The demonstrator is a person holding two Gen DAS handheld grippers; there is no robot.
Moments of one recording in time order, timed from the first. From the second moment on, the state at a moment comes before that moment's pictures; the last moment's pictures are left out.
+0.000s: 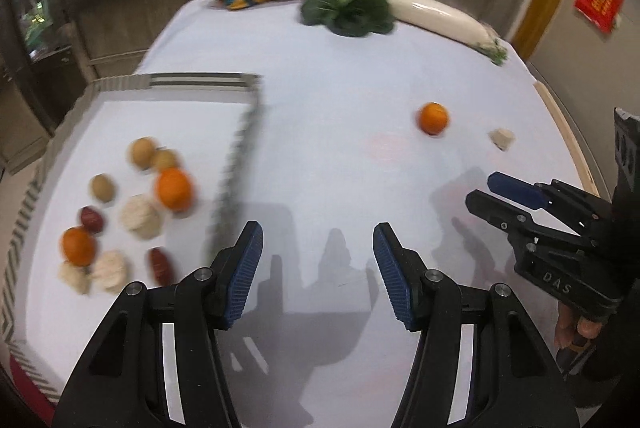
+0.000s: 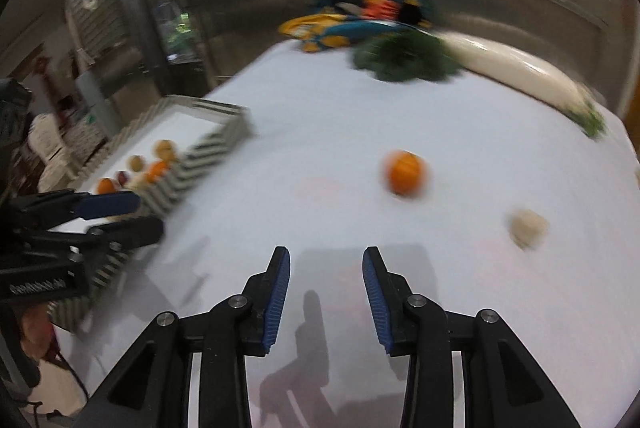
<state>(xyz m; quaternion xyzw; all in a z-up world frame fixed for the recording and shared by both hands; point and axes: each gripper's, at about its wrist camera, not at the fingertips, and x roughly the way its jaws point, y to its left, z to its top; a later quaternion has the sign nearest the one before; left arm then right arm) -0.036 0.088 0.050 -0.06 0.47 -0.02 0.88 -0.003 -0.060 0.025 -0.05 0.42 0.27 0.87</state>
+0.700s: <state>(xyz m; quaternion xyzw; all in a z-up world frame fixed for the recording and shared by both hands) 0.062 0.002 0.028 -0.07 0.49 -0.05 0.87 0.075 -0.168 0.003 -0.02 0.44 0.18 0.88</state>
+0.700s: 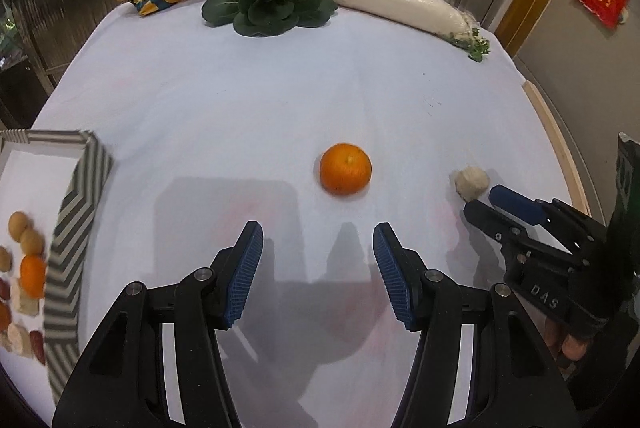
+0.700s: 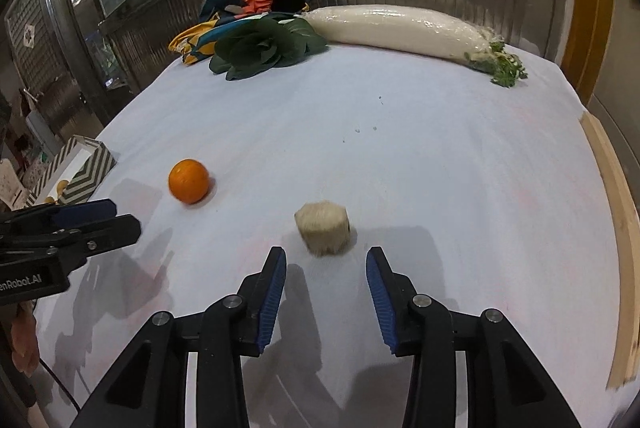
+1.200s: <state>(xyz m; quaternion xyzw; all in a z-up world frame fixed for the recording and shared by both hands) 0.112 -0.021 0.015 -0.06 0.49 -0.05 0.87 0.093 -0.161 -0.001 -0.03 0.42 0.20 0.88</state>
